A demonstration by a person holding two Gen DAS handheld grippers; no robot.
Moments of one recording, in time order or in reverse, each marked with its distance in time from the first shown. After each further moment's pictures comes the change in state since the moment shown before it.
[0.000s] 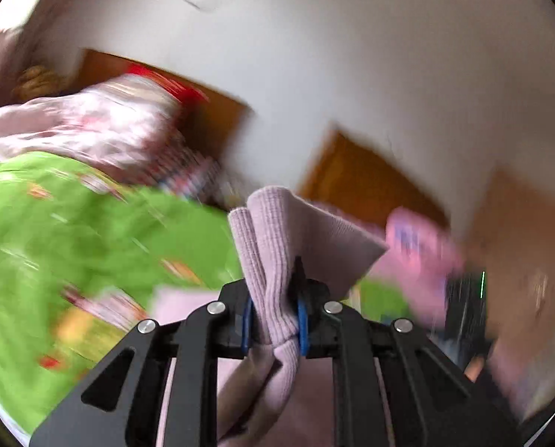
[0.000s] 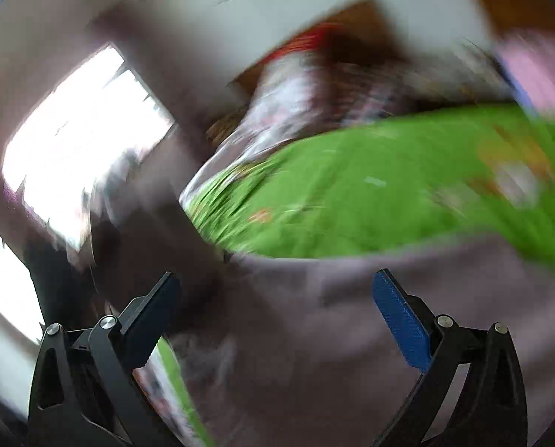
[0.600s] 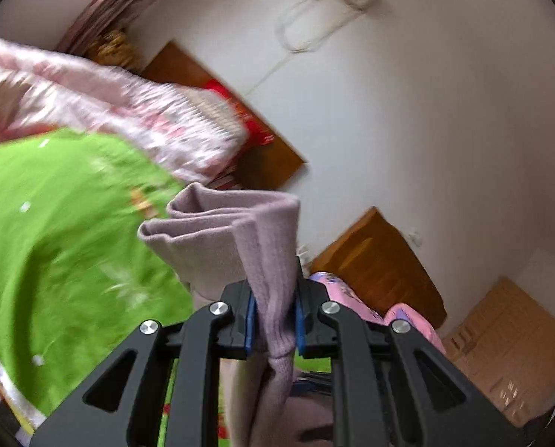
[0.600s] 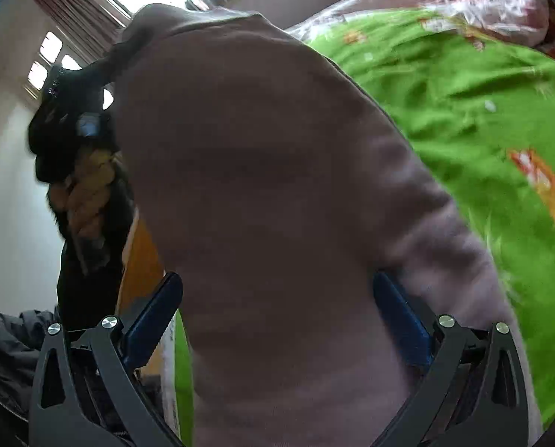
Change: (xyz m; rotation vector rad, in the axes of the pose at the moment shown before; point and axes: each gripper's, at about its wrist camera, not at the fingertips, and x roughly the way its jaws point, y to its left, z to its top) left arm -0.061 0.133 0.030 -0.245 -0.137 0.011; right arm 0.268 0.115 0.009 -0.361 0.638 0.390
